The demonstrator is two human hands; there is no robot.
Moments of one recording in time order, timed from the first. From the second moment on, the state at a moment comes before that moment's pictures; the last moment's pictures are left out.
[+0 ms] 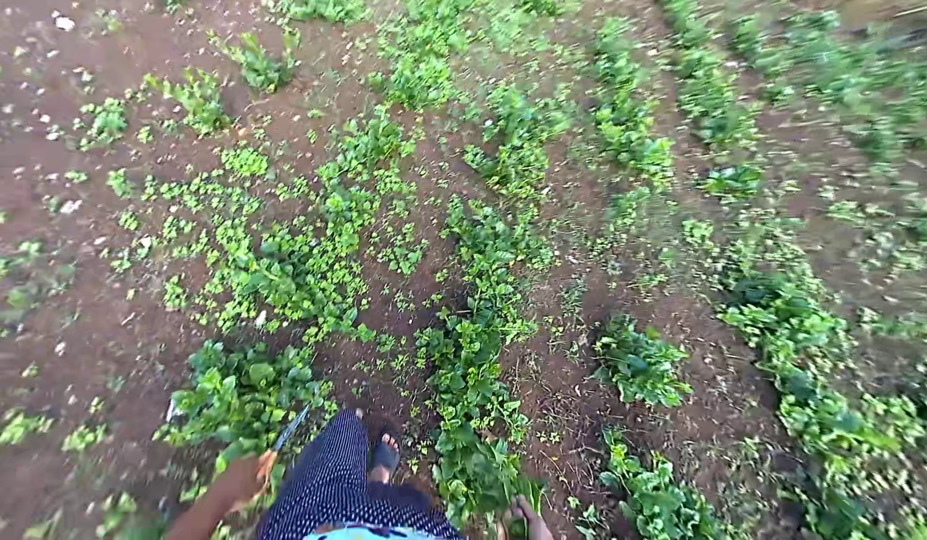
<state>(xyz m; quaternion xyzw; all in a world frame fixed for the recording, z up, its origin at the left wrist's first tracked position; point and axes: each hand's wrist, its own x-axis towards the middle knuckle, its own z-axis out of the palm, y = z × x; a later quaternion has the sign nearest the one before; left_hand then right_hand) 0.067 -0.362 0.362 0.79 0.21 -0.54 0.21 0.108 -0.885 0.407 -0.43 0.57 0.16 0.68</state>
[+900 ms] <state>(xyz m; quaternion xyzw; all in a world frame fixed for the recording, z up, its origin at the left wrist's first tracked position) 0.321 -0.265 0.430 0.72 0.41 -0.47 0.31 0.610 -0.611 0.496 -0.47 0.32 0.33 0.75</state>
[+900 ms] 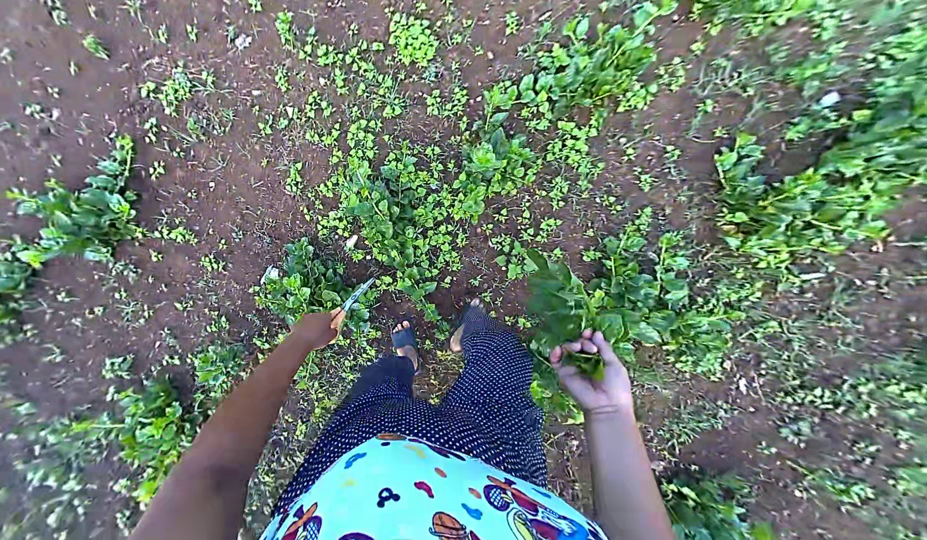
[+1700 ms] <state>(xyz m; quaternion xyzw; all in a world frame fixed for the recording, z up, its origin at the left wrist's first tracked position) 0.456 -0.361 -0.001 0.58 0.58 -0.37 0.44 0.669 -0.464 0.126 -0.49 0.29 0.51 0.64</state>
